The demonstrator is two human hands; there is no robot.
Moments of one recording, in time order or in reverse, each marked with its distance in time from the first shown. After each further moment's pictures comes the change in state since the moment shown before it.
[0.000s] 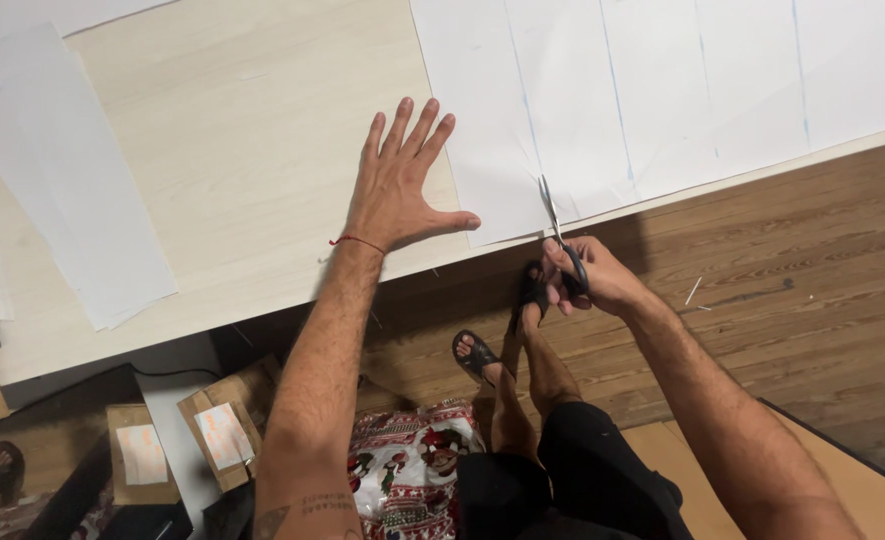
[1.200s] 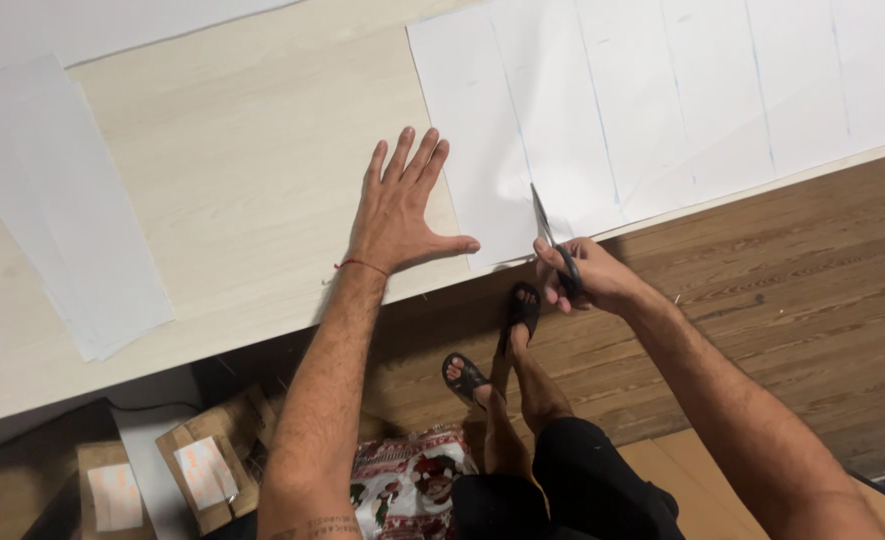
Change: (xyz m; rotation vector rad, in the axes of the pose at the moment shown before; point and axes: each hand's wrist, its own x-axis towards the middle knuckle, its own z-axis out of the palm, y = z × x) left_hand -0.003 -0.002 -0.005 -0.032 0.029 -0.033; right_hand 0.013 -0.023 0.004 0.008 0.158 0.050
